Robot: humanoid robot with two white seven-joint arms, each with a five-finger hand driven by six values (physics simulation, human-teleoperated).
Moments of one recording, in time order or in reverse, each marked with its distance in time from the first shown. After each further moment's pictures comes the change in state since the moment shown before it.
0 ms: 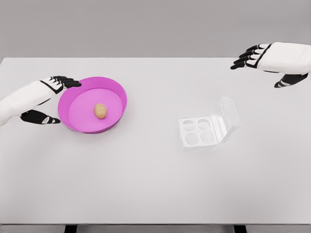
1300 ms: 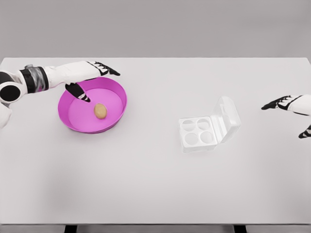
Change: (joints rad) left arm -0.557 -0.211 -0.408 0.427 -0.182 0.000 -0.164; right arm 0.445 -0.123 -0.195 0.106 -0.207 0.000 0.000
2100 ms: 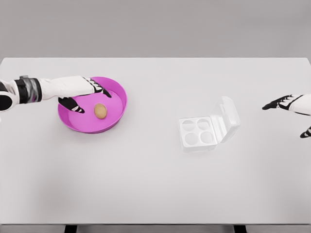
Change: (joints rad) left arm 0.014 0.119 -0.145 -0.073 0.057 0.000 0.000; right arm 0.006 -0.012 -0.005 -0.012 0.004 0.000 0.000
